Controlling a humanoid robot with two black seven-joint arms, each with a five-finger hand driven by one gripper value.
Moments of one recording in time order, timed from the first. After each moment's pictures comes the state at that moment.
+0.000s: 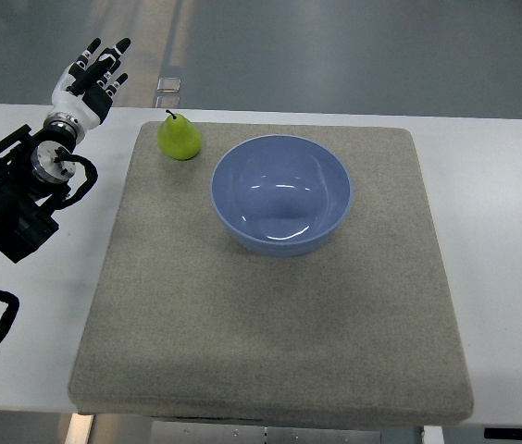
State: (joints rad) left arm -0.99 0.19 -0.70 -0.34 -0.15 -0.12 -0.23; right arm 0.00 0.00 -0.09 0.10 -0.06 0.16 0.03
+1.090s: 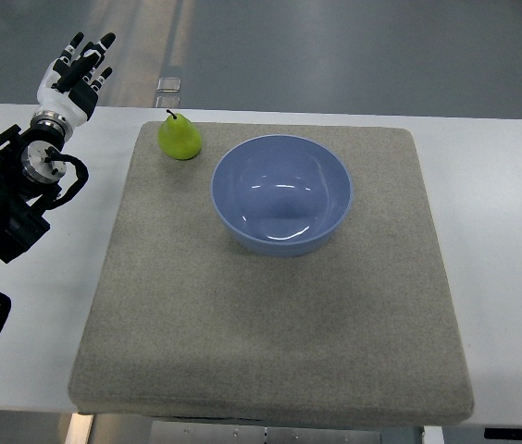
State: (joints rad) left arm -0.98 0.22 -0.70 -0.34 -0.15 -0.12 -0.27; right arm 0.00 0.00 -0.09 0.10 -0.06 0.16 0.03
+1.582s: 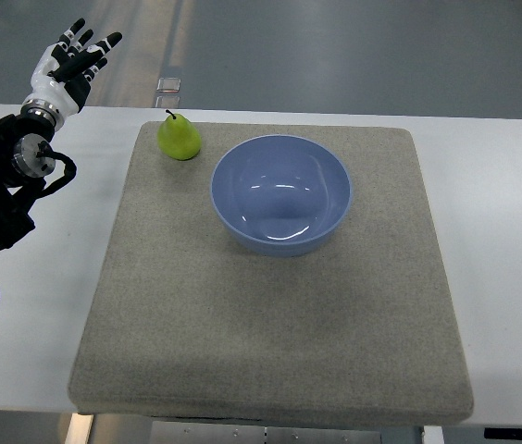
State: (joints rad) left arm -1.02 0.26 -0.68 -0.35 0.12 -0.12 -0.26; right arm 0.00 0.00 -0.09 0.10 -0.06 0.16 0.03
